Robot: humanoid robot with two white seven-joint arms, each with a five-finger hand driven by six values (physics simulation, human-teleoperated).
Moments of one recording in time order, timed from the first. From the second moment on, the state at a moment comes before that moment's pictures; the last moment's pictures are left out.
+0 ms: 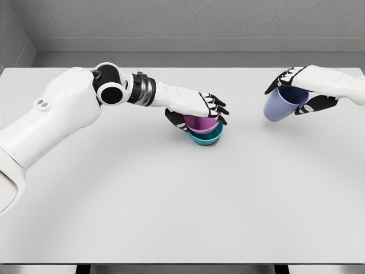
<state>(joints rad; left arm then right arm) -1.11 0.28 -1.13 -1.03 -0.30 -0.61 -0.61 -0.72 -0.90 0.64 -1.33 0.13 -0.61 0.49</state>
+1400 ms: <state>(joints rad) -1.08 0.30 -0.96 -1.19 -0.29 -0.61 -0.61 -0.73 -0.90 0.64 -1.36 0.13 -0.61 0.49</state>
